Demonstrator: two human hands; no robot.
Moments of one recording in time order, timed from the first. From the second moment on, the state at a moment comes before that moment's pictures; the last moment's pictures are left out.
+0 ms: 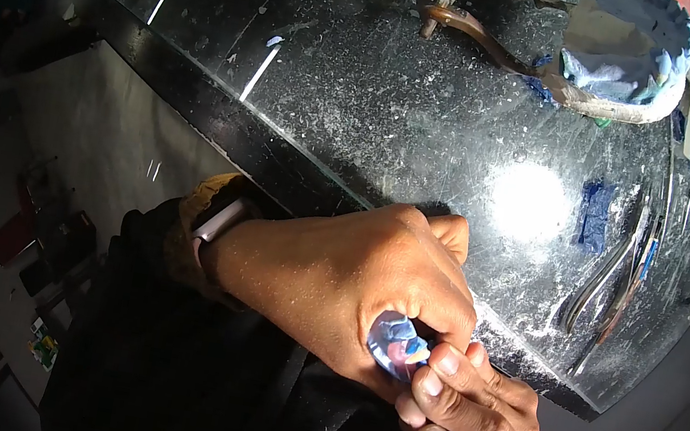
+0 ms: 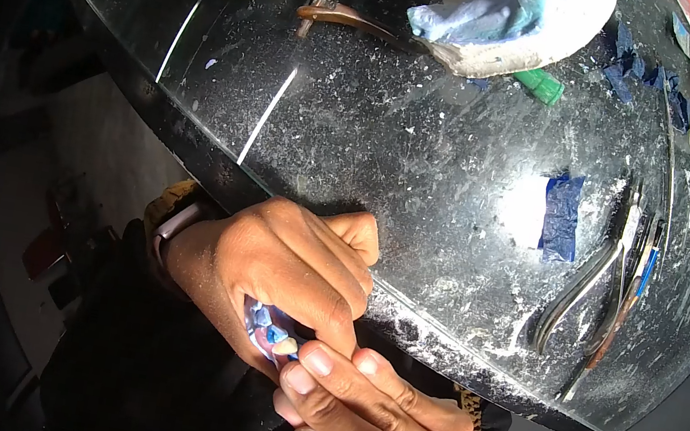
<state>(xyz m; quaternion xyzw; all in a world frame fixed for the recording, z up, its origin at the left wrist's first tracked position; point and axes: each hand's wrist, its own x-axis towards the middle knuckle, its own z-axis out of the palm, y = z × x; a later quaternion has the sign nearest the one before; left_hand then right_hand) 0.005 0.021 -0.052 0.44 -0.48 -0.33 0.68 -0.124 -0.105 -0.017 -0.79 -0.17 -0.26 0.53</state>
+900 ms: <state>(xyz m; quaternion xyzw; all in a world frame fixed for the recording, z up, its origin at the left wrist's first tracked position) 0.003 0.023 -0.054 0.46 -0.48 -0.31 0.68 -0.144 -0.084 0.027 -0.84 0.11 -0.03 0.53</state>
